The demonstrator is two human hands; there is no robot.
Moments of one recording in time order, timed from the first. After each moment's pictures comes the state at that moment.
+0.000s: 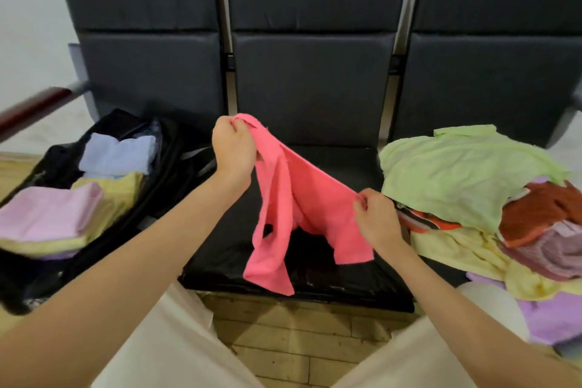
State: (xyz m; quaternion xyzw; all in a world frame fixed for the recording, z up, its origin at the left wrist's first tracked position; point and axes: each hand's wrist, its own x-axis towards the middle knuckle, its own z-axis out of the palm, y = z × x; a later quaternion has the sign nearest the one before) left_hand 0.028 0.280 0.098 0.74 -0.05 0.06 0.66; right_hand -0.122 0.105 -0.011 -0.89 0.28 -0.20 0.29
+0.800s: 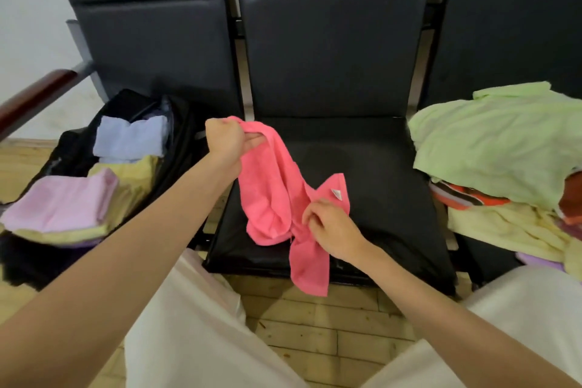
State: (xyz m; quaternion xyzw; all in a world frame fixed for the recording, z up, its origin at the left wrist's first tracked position) left_hand 0.061 0.313 0.076 0.71 0.04 -0.06 0.70; right_hand -0.081 0.195 -0.057 -0.92 0.05 -0.06 0.37
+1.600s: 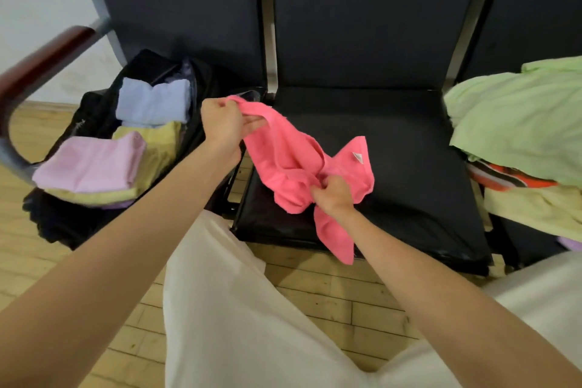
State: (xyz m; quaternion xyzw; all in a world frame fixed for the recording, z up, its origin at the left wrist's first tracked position) left_hand 0.071 0.374 0.058 0.72 0.04 -0.04 0.70; right_hand -0.018 0.245 -0.090 -0.81 0.33 -0.01 0.48
